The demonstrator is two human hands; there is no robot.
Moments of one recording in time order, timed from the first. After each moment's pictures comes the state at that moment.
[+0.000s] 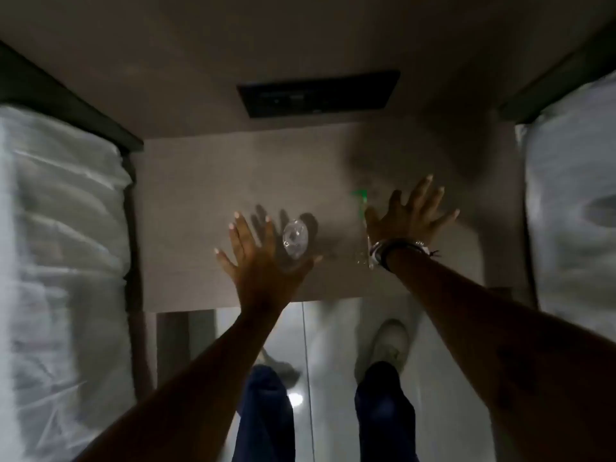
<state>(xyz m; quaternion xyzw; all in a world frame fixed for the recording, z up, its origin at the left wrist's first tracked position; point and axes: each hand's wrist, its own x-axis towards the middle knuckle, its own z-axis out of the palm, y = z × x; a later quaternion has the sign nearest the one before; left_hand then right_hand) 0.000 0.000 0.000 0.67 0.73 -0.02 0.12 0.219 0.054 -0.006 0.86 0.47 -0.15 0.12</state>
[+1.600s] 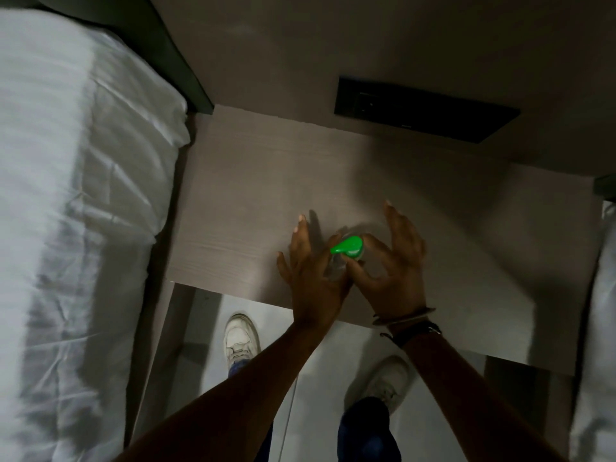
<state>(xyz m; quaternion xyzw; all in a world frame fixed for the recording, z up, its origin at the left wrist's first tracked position) 0.013 -0.008 -0.059 0.56 0.76 0.24 0.22 0.132 0.038 0.002 0.60 0.73 -0.25 -0.19</state>
